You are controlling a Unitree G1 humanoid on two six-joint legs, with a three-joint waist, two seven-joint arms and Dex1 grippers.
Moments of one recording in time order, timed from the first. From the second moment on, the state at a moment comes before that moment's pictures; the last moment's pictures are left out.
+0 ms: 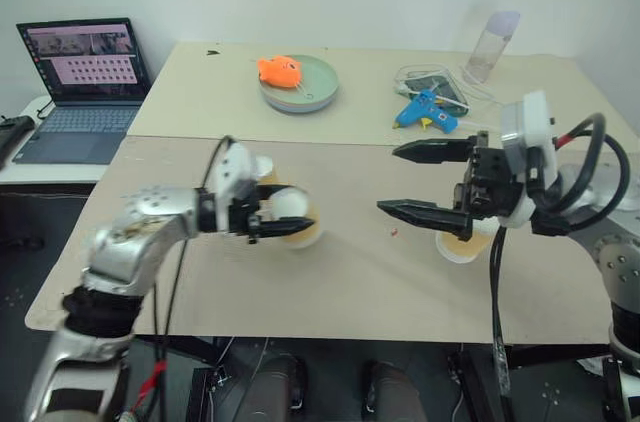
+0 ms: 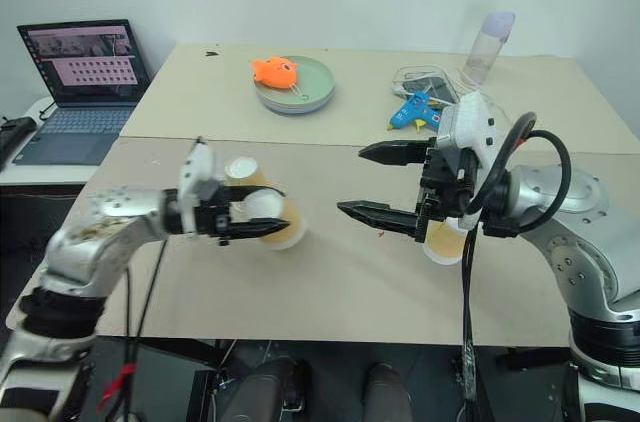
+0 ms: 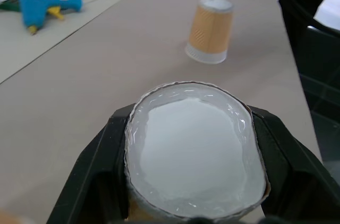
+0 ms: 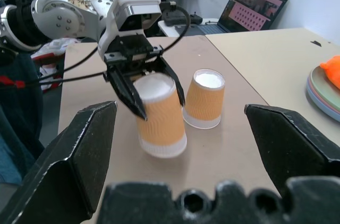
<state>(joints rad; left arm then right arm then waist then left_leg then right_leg) -0.55 0.61 -0.14 -0.16 -0.52 0.57 -1.06 -0.49 -0.84 -0.17 -0.52 0.85 0.73 0.89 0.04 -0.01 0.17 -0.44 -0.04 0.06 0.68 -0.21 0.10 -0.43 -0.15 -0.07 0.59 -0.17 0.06</state>
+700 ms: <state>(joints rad) -0.90 0.02 -0.35 0.62 -0.17 0.21 -0.92 -0.38 -0.86 -0.29 -0.62 0.89 0.73 0.76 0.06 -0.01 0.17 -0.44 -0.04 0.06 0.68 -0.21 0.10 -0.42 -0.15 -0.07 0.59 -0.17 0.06</state>
